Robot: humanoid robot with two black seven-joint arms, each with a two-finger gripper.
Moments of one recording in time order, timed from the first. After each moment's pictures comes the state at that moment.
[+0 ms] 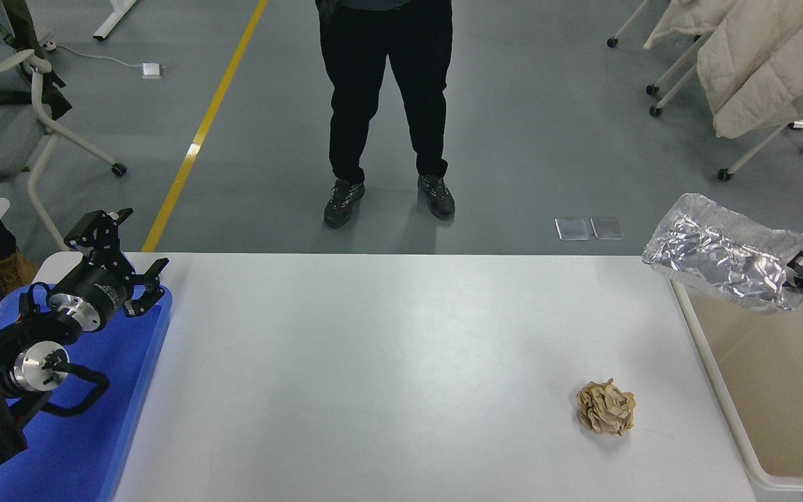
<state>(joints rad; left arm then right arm) -0.65 0.56 -0.50 -0.54 -0.03 -0.39 -0.40 1.06 -0.92 -0.28 0.88 -0.46 -0.04 -0.05</state>
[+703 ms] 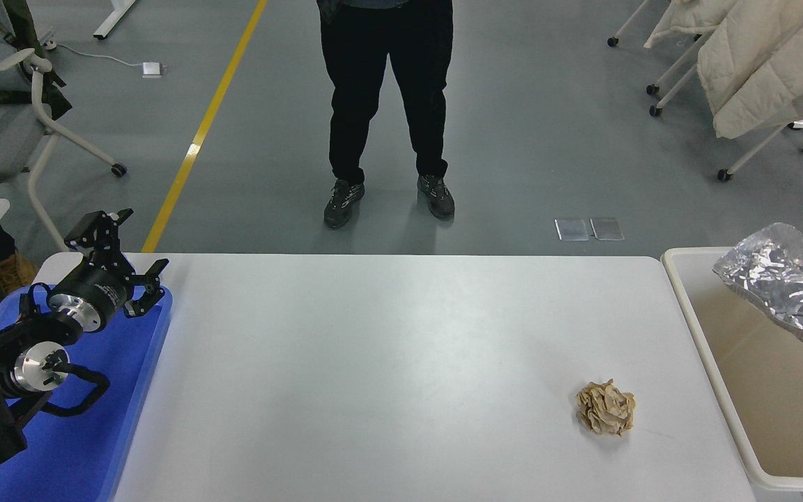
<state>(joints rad) -0.65 0.56 -0.50 -0.54 -0.03 -0.39 -0.40 0.78 -0.63 -0.10 0.32 -0.32 -0.12 -0.05</state>
